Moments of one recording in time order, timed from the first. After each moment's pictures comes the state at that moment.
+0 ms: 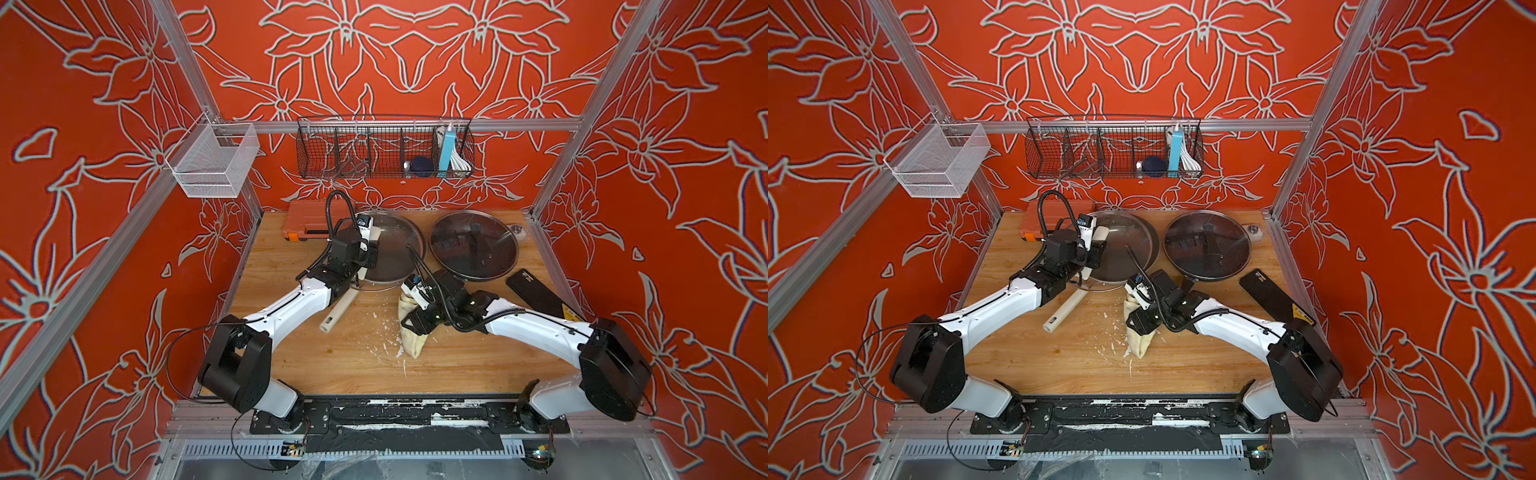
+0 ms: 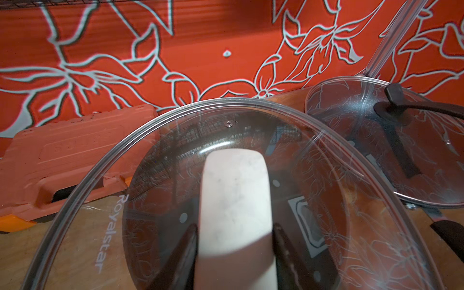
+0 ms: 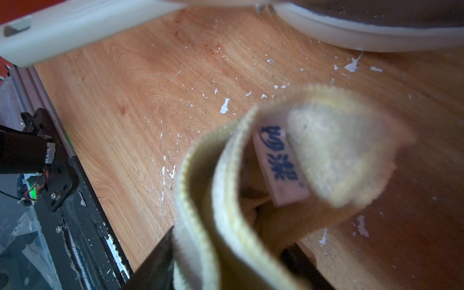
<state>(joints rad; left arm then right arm) -0.42 1.47 1.02 0.08 -0.11 -0.06 0.82 1.41 0.89 -0.36 -0.27 0.16</state>
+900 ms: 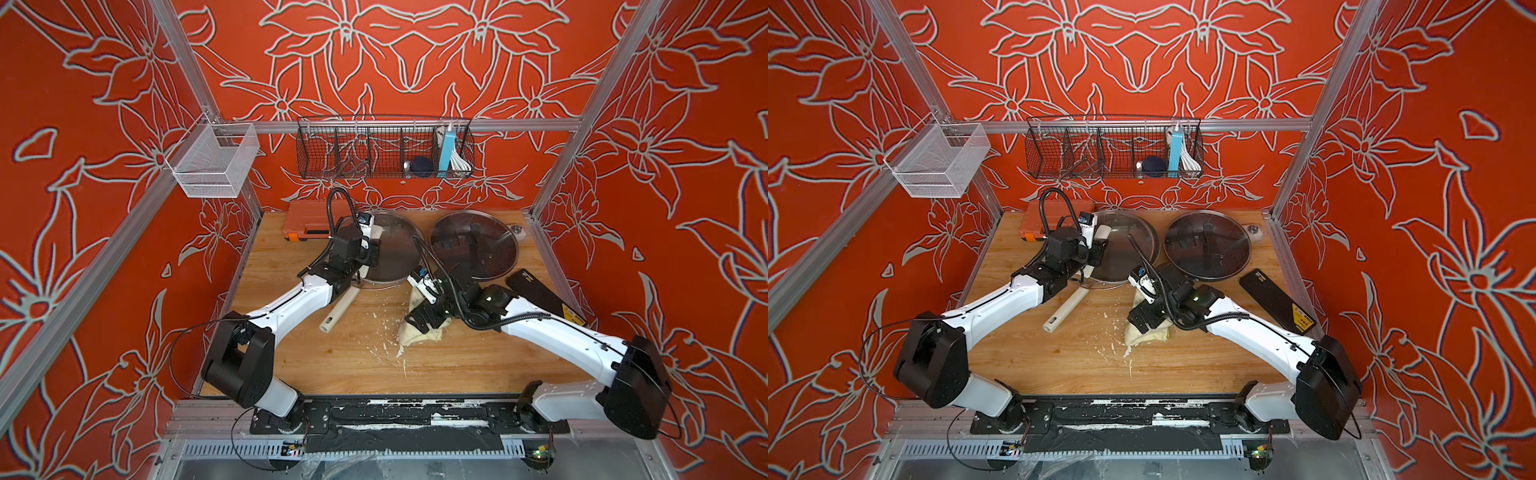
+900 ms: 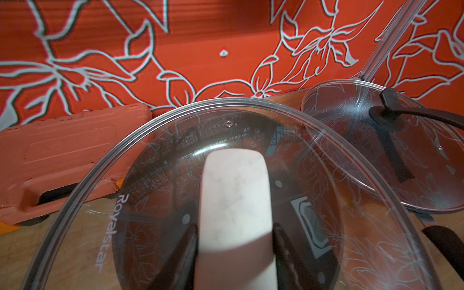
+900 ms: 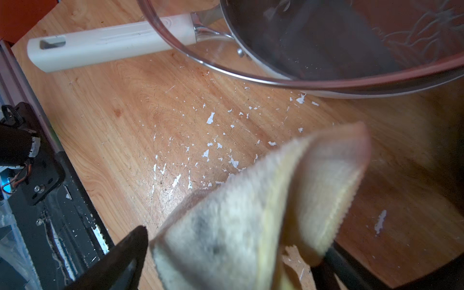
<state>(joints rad) -0.41 1.50 1.05 0.07 -0.08 -0.08 0.81 1.31 0.98 -0.52 -0.16 0.06</state>
